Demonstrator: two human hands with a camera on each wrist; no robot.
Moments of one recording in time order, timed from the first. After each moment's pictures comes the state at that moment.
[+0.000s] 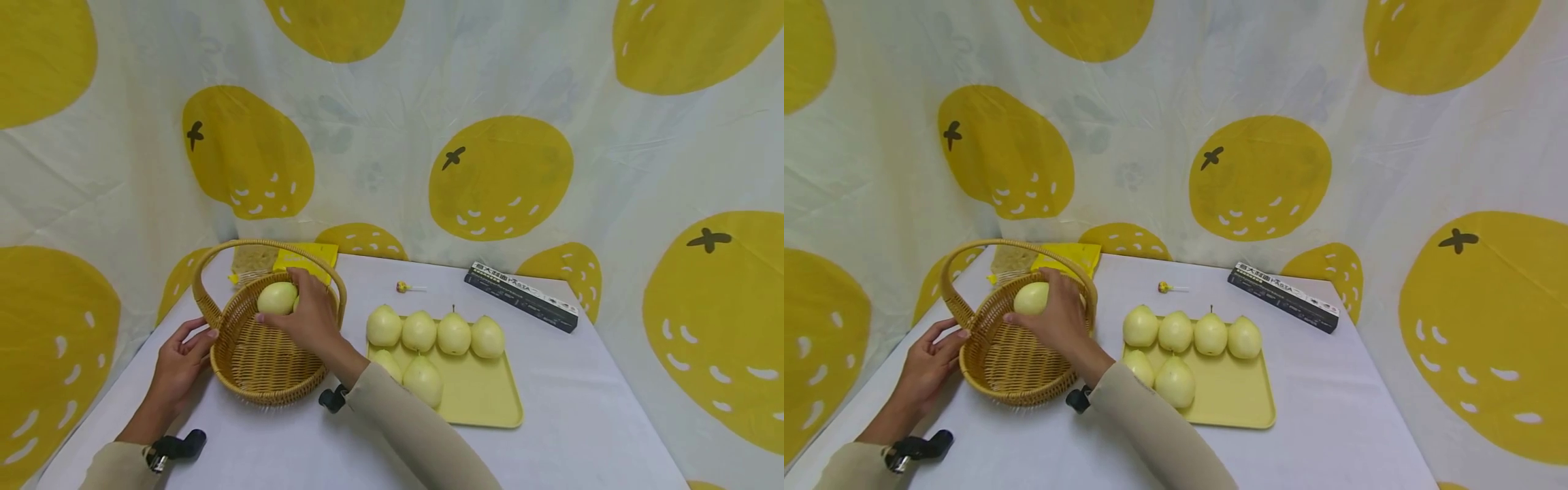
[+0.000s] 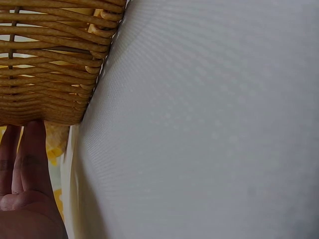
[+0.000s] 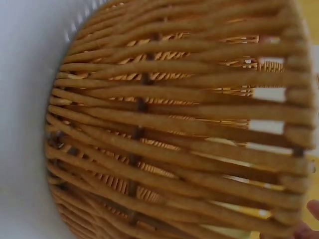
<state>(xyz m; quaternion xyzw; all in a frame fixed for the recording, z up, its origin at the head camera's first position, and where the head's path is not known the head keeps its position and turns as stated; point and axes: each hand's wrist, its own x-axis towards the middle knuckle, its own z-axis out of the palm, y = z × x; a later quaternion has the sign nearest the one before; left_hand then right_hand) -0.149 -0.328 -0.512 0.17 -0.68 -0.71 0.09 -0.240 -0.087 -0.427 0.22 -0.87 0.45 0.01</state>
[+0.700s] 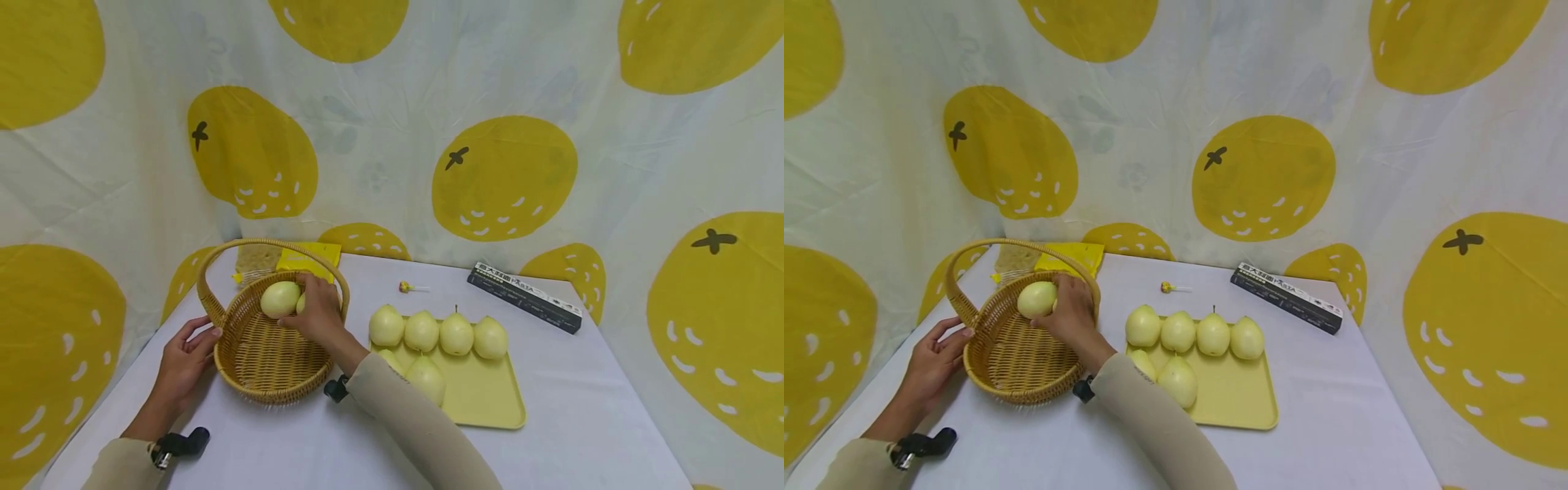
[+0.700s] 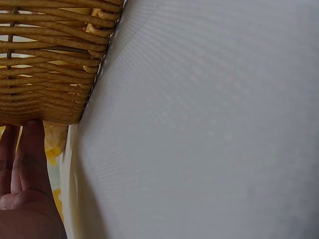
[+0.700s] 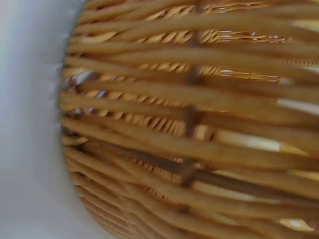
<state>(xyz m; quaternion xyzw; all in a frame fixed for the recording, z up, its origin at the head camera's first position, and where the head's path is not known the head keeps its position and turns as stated) -0.148 -0.326 -0.510 0.18 -0.70 -0.69 0.09 -0.265 -0.093 -0.445 0.20 -0.91 0.36 -0.02</state>
